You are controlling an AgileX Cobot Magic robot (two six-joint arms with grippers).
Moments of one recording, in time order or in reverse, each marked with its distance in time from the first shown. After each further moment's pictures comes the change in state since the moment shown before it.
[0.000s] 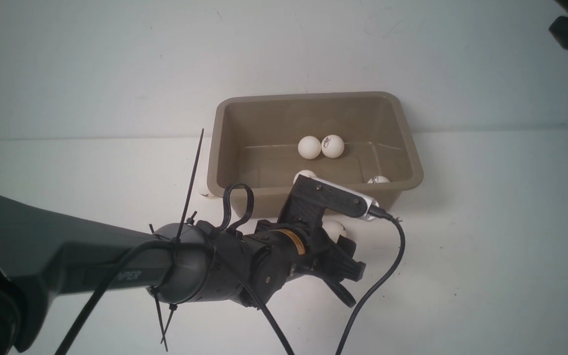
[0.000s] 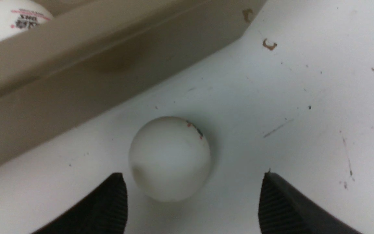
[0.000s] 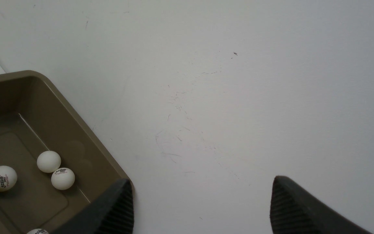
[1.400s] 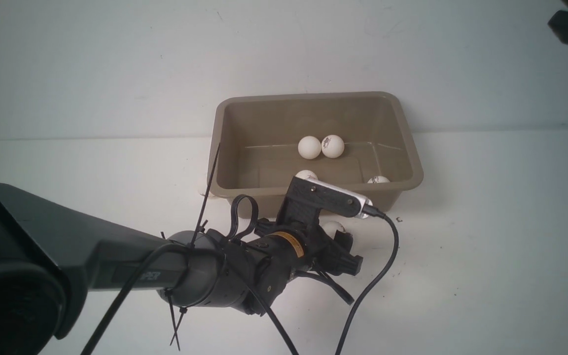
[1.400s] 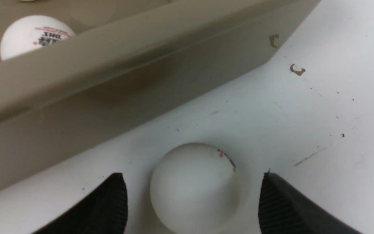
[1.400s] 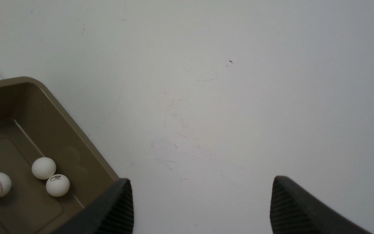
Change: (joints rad) right arm 0.000 0.000 0.000 -0.008 -0.021 -0.001; left arm 0.009 0.070 0.000 -0.001 -0.134 -0.017
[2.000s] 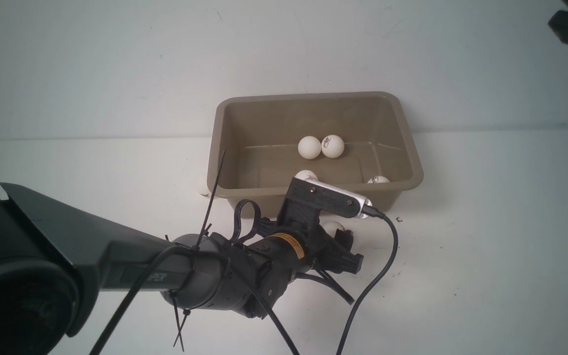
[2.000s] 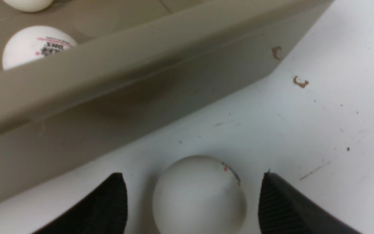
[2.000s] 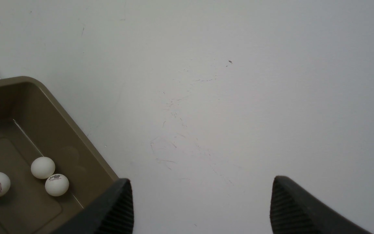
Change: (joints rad) right arm 0.000 0.000 0.000 -0.005 0.000 0.000; left arm 0.000 0.024 0.000 0.007 -0.063 -0.021
